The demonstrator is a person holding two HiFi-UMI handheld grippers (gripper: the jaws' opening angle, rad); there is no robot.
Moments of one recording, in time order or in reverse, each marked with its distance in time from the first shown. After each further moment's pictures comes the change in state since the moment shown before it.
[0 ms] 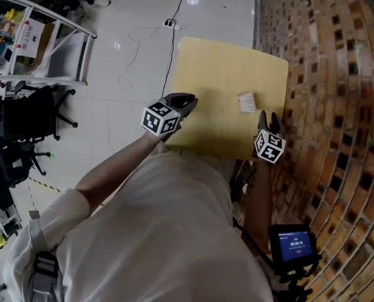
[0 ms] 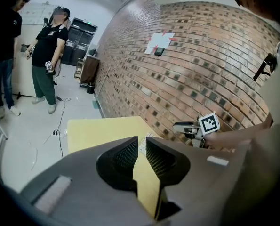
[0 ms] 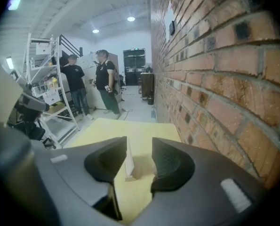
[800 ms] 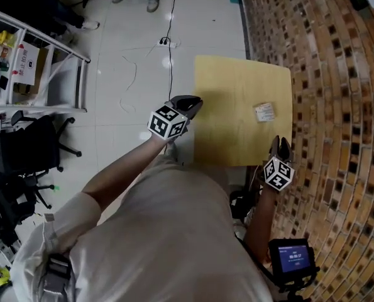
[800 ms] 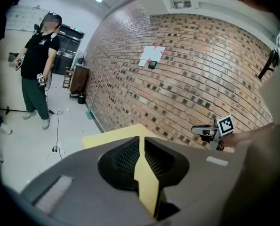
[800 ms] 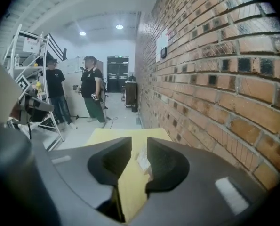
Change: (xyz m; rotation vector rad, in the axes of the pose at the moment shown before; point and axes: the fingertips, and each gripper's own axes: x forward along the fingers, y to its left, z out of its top) left arm -0.076 0.084 0.035 0.128 -0.065 -0.113; right arm -0.099 0.086 0.010 0.093 -0.100 -0.252
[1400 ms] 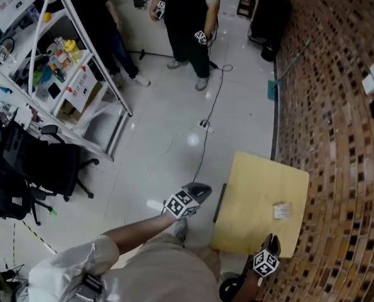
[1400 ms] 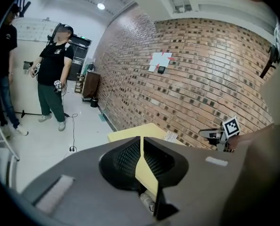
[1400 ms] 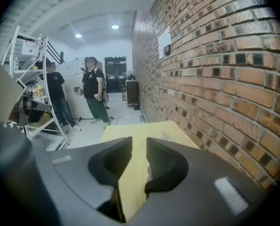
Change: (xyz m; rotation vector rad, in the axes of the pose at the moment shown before) left arm -0.092 0.051 -0.042 -0.011 -0.015 0.096; right arm -0.030 0.073 -0.056 0.060 0.055 -0.011
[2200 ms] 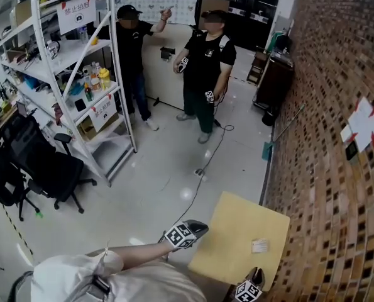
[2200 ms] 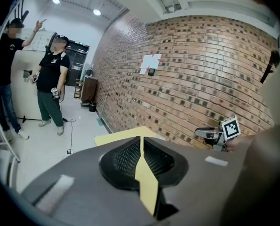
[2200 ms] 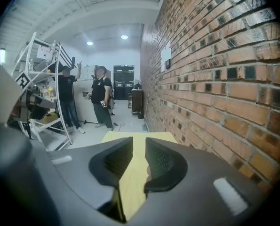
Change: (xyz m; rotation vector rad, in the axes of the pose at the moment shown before) left arm -0.001 -0.109 0.019 0.051 -0.045 0.035; right arm -0.036 -0.042 0.028 -0.085 -0.149 0.085
